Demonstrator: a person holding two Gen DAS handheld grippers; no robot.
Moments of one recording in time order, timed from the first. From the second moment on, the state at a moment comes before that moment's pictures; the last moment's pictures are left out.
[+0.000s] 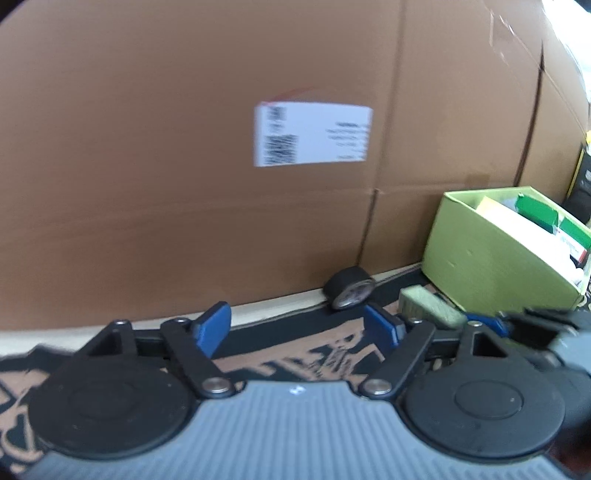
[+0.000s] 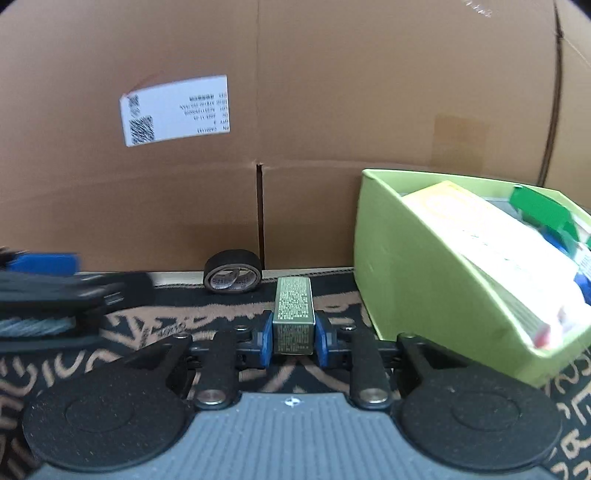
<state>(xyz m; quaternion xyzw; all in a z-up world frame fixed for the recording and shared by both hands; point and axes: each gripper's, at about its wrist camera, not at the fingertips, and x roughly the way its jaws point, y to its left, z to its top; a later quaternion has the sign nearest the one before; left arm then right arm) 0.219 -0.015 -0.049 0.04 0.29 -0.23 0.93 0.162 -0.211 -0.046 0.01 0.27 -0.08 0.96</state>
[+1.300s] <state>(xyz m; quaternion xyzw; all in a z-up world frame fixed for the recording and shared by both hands) 0.069 -0.031 -0.052 0.13 0.32 -0.28 0.90 0.000 -0.256 -0.040 0.04 0.29 0.04 0.95</state>
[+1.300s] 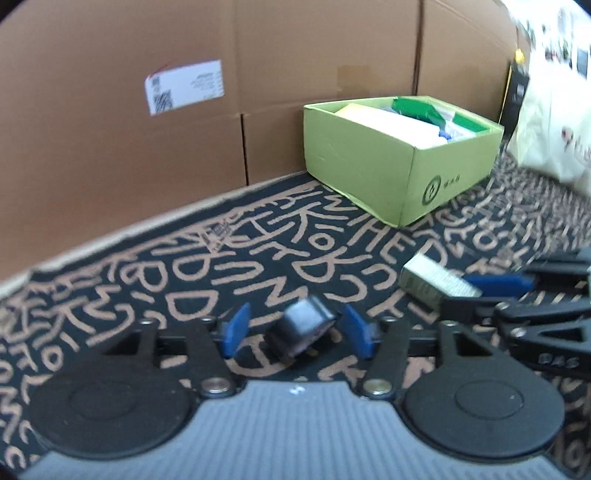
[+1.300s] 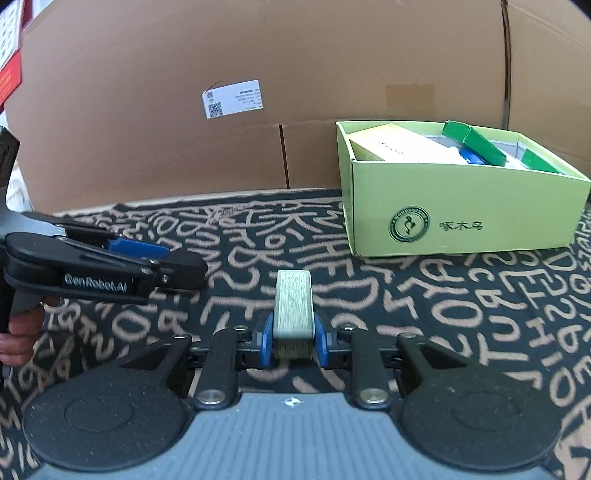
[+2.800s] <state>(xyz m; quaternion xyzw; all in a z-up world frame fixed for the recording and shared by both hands) 0.064 -0.044 -0.046 0.06 0.41 -0.19 0.89 -0.002 -0.259 -0.046 0.07 0.29 0.08 0.95</state>
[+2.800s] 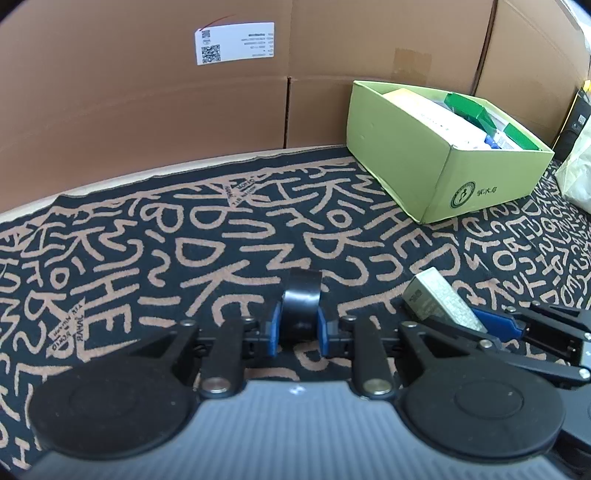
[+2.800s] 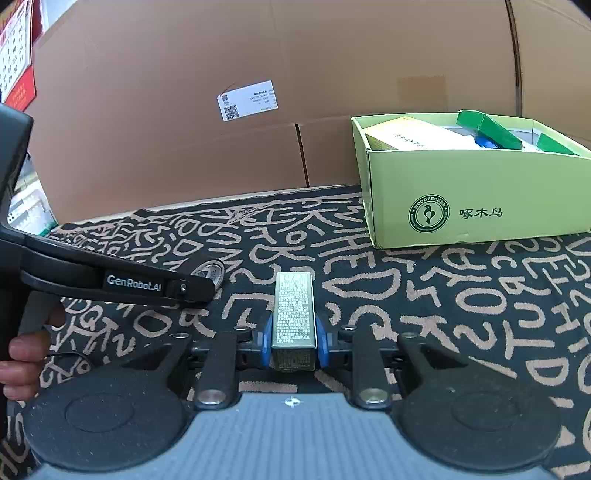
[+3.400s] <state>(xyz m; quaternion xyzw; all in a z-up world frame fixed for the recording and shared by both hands) 0.067 -0.139 0.050 0.04 0.30 -0.30 0.91 -0.015 -0.333 0.016 0.07 0.16 0.01 0.98</state>
